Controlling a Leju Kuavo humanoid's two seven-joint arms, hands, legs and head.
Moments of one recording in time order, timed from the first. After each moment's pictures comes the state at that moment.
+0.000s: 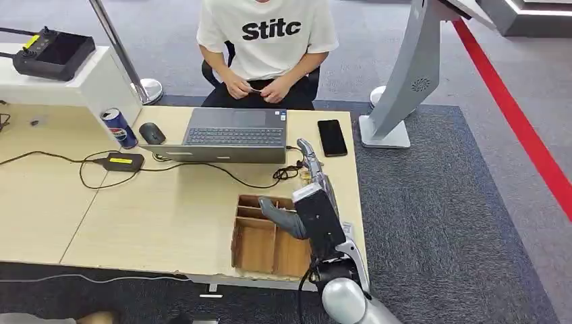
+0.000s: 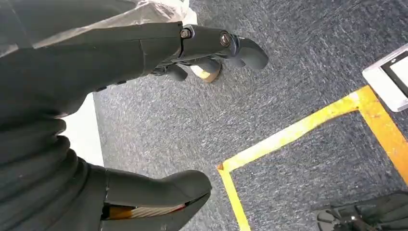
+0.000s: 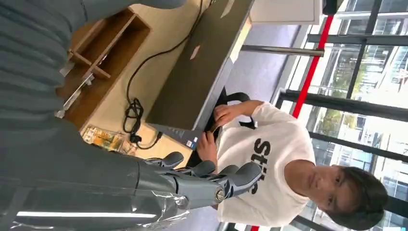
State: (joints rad) left arm -0.19 0.11 -0.66 -0.25 0.12 0.12 0.15; right arm -0.33 0.03 0.75 -1.42 0.23 -0.45 0.00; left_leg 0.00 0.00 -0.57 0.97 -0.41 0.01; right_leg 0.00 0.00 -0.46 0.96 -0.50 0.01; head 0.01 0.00
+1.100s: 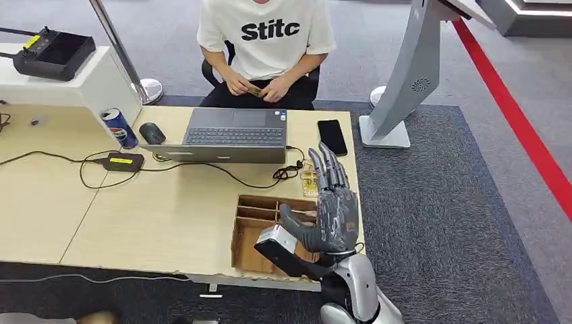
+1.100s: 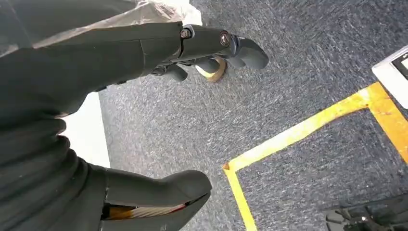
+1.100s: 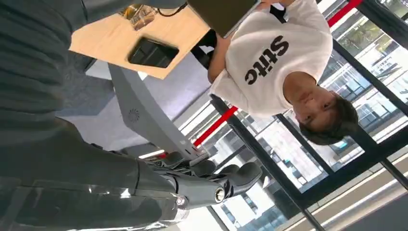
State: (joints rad) left arm -0.19 0.11 -0.65 -0.25 0.10 0.10 0.16; right arm -0.28 -0.03 0.77 -1.42 1.03 -0.54 0.21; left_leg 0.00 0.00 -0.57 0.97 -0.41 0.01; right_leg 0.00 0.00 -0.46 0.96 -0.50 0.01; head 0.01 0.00
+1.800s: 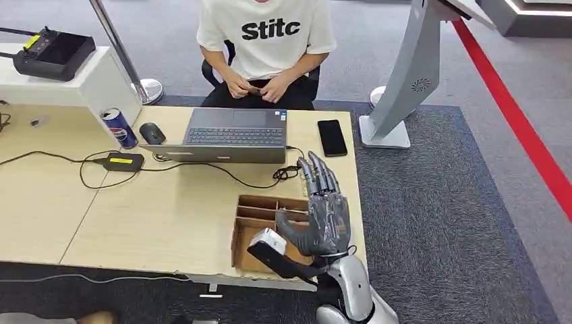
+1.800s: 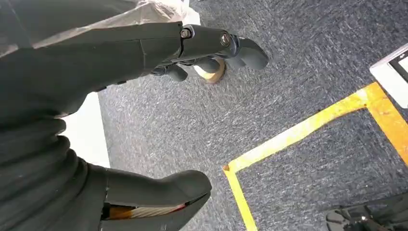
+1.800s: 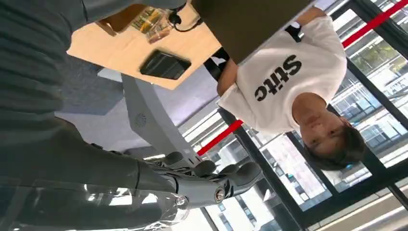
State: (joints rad) left arm -0.20 0.11 -0.65 -0.25 0.09 0.10 0.17; right arm -0.28 -0.02 0.78 -1.34 1.04 -0.50 0.21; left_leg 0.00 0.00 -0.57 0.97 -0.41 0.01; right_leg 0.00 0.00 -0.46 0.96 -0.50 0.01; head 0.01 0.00
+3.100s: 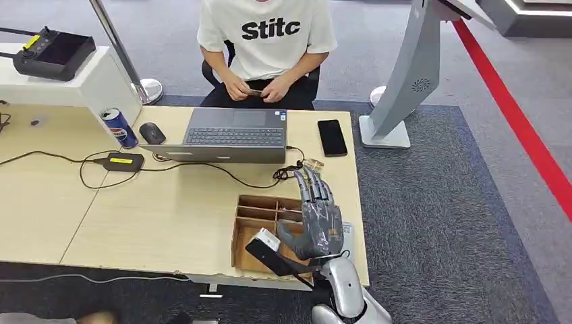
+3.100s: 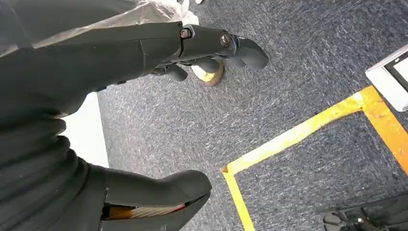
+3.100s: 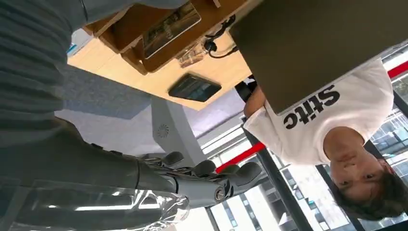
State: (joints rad) left arm -0.21 0.11 -0.65 -0.25 0.09 0.09 0.18; right arm -0.29 0.01 0.79 -1.19 1.04 -0.49 0.24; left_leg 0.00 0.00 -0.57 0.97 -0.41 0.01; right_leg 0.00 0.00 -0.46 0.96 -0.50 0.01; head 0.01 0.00
